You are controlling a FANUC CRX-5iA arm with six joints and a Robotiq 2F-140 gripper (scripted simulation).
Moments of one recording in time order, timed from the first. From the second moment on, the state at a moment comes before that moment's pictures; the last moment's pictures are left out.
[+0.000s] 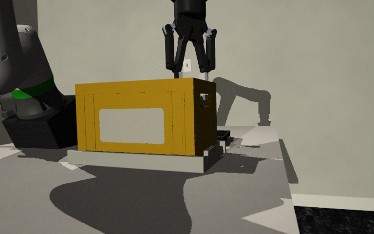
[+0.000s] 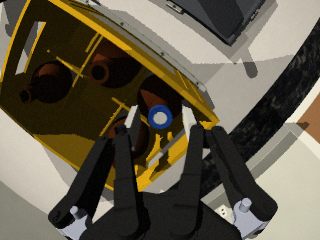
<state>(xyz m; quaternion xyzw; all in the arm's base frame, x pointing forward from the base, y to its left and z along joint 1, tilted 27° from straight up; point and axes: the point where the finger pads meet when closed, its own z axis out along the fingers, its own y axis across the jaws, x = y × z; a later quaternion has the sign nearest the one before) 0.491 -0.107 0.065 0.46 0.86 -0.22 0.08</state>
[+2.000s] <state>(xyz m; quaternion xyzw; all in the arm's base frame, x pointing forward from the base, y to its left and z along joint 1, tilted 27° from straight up) 0.491 -0.108 0.063 0.46 0.86 -0.22 0.08</state>
